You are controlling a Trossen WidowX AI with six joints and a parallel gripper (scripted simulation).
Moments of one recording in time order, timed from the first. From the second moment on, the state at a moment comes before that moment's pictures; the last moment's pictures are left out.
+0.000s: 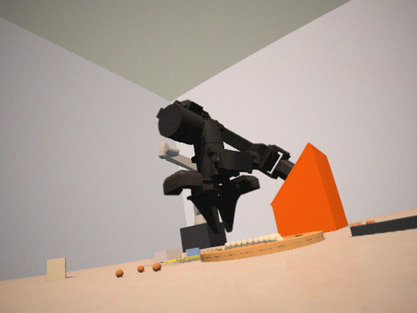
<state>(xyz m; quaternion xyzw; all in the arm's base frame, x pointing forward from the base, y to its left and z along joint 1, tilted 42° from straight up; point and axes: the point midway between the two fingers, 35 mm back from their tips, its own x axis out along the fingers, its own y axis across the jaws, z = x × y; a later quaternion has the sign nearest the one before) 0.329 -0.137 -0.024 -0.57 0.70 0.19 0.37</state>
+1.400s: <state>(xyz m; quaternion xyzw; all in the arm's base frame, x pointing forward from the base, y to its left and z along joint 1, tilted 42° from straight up) 0.325 -0.151 -0.042 -0.57 0.71 0.19 0.37</state>
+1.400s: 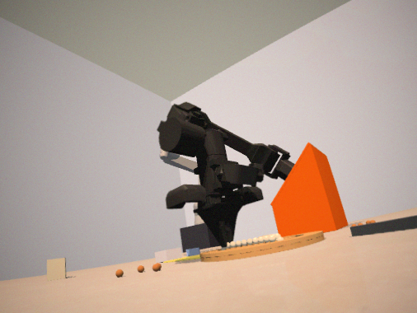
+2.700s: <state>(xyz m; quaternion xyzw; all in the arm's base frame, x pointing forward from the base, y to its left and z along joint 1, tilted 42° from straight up) 0.333 -0.157 -0.035 -0.57 0.71 0.19 0.37</state>
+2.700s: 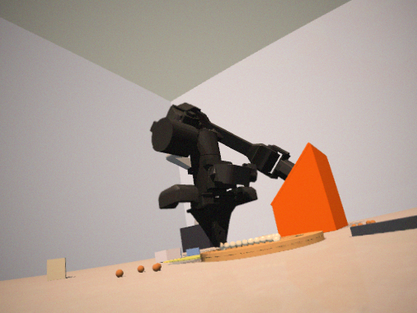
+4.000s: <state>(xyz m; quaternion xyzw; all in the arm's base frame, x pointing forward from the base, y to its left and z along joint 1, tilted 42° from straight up) 0.332 -0.154 -0.033 -0.57 0.70 0.20 0.37</state>
